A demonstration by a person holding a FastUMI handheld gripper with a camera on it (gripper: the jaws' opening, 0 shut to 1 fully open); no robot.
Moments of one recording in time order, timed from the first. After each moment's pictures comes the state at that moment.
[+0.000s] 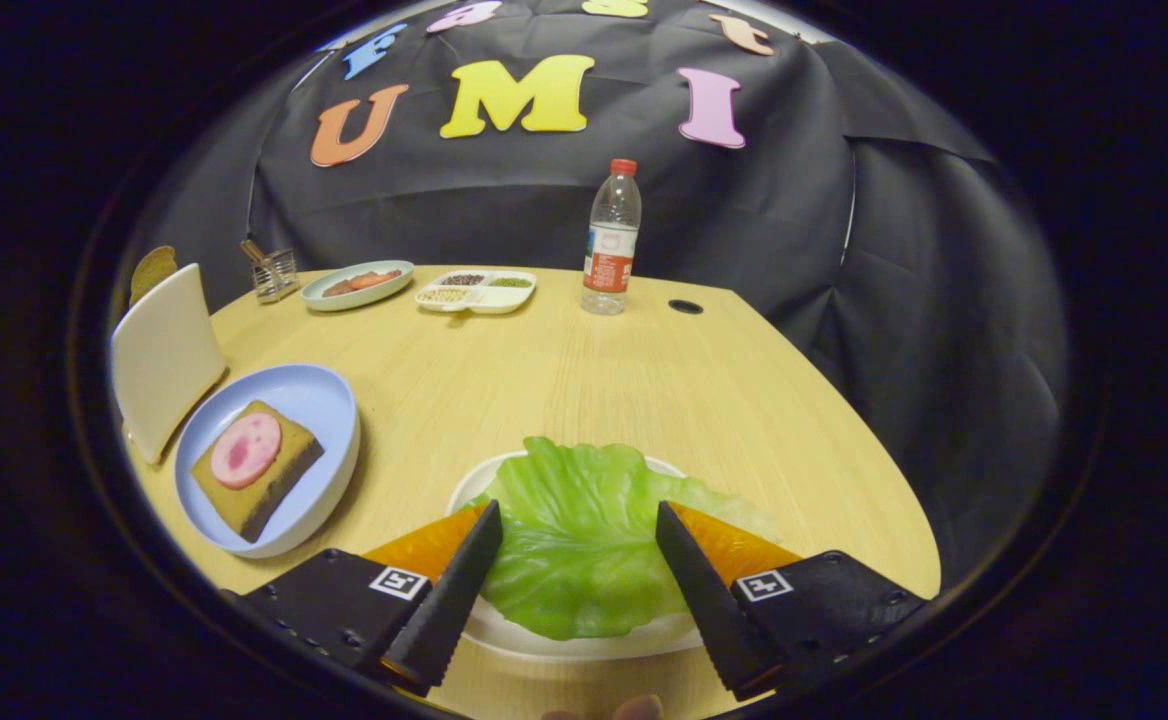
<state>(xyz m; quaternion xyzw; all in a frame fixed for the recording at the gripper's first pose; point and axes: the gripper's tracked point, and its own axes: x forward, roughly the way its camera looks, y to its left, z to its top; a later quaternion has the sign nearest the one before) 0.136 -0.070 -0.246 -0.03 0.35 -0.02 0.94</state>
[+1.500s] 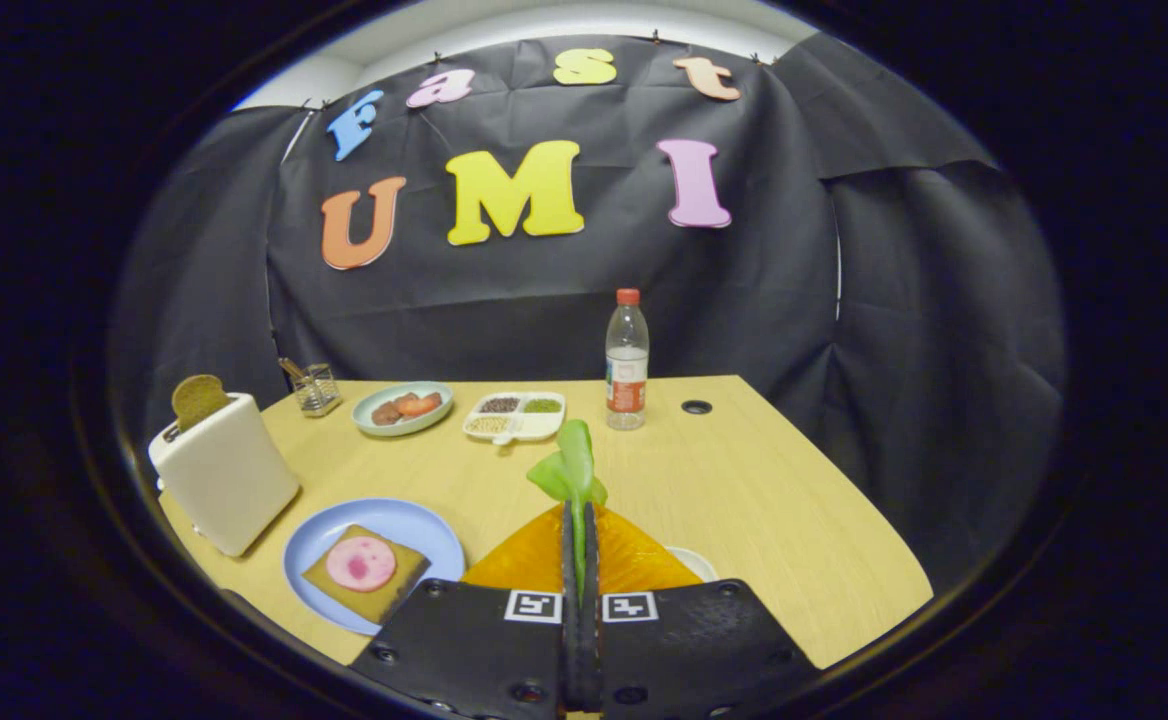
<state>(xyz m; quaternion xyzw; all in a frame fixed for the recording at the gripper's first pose) 0.144 -0.020 -0.116 0.02 0.22 0.00 0.98</state>
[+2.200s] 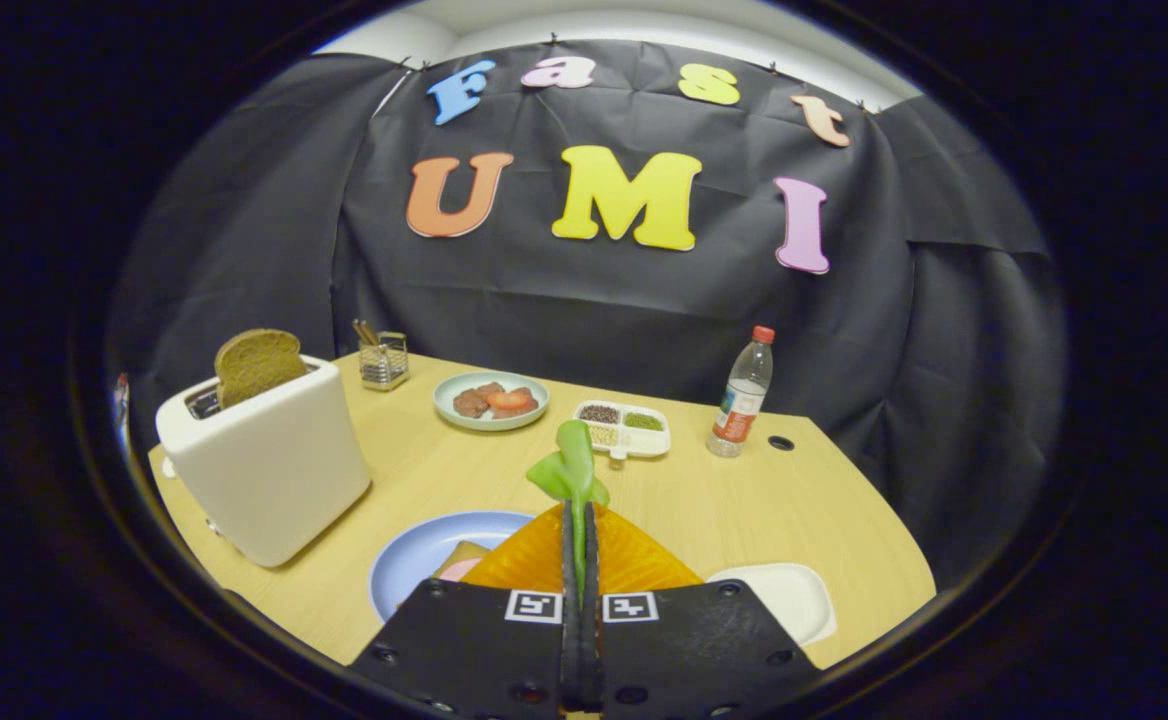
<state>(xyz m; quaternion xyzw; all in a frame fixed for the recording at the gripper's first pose) 0.150 0.120 -0.133 -0.08 0.22 0.04 0.97</state>
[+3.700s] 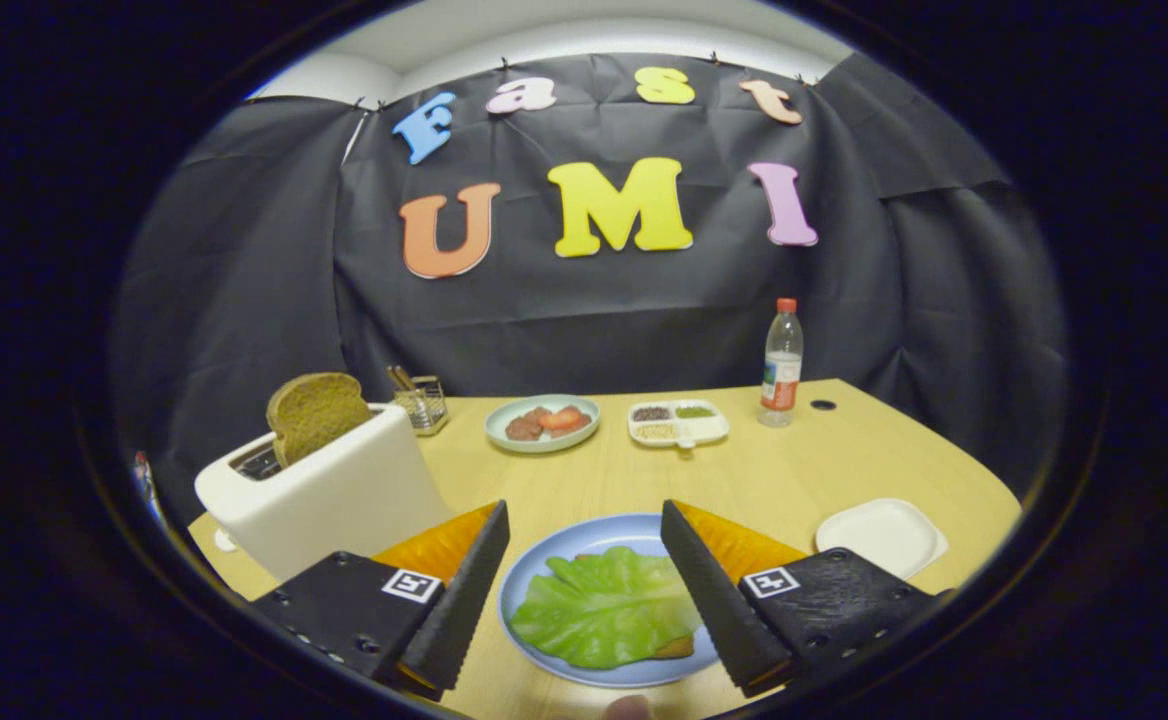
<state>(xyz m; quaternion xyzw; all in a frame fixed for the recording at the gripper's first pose) 0.127 0.202 -0.114 0.04 0.16 0.04 0.99</state>
